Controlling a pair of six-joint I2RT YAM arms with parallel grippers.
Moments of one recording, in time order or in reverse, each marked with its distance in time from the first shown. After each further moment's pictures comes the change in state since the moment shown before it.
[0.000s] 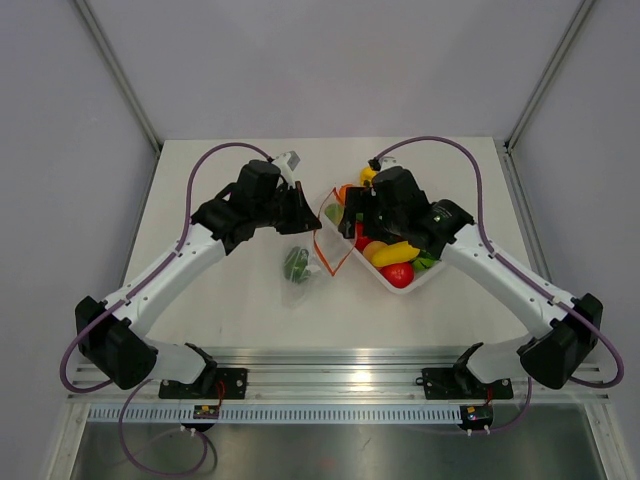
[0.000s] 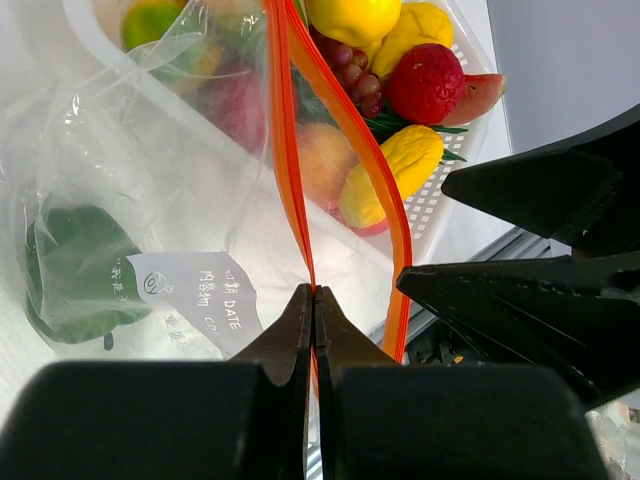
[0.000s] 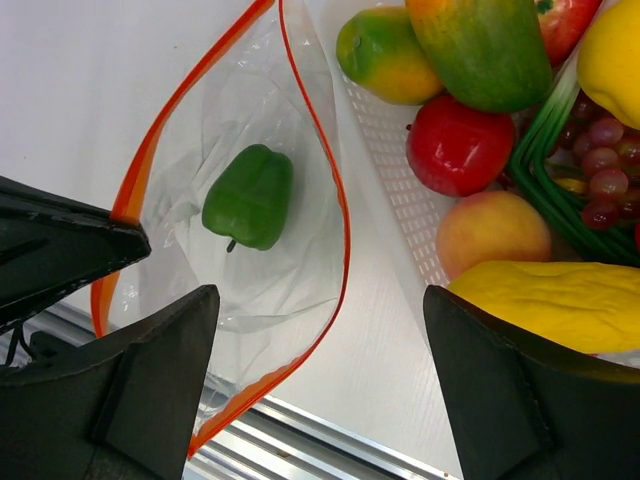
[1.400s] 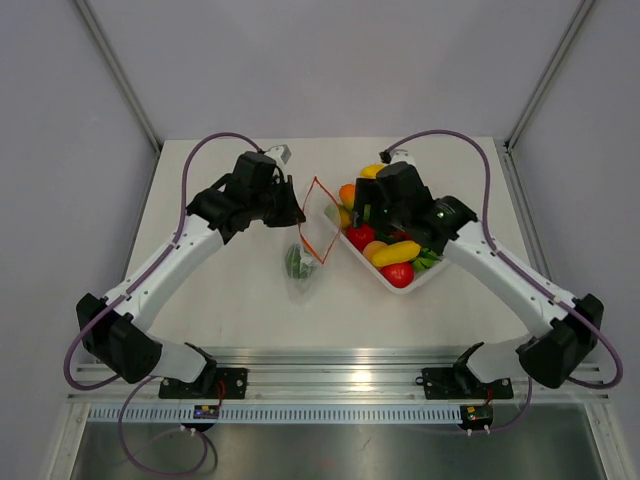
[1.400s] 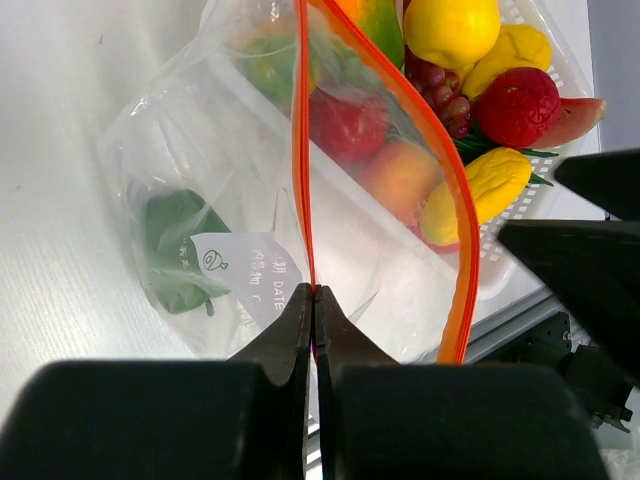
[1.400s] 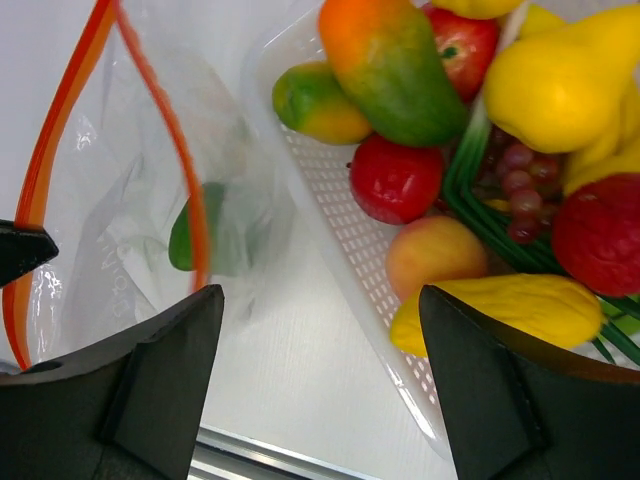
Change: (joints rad) left arm 0.047 0.037 0.088 -0.136 -0.114 0.105; right arm -0.022 0.045 0.038 -0.005 0.120 -0.004
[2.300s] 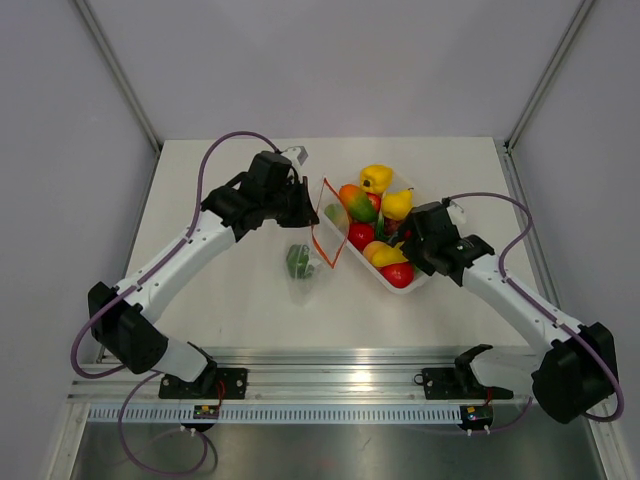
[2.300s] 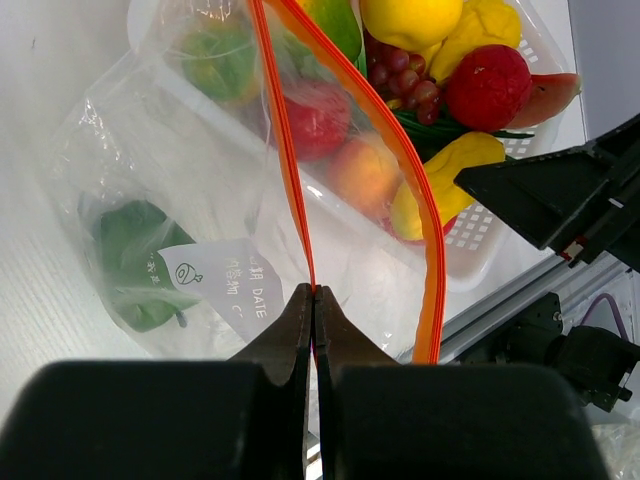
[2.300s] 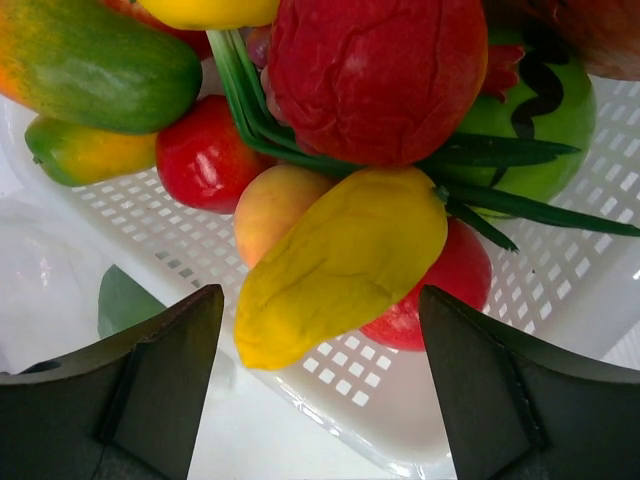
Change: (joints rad) left arm -0.057 0.061 0.040 0.021 0.020 -0.001; right arm -0.220 -0.245 -0.517 0.127 -0.003 0.477
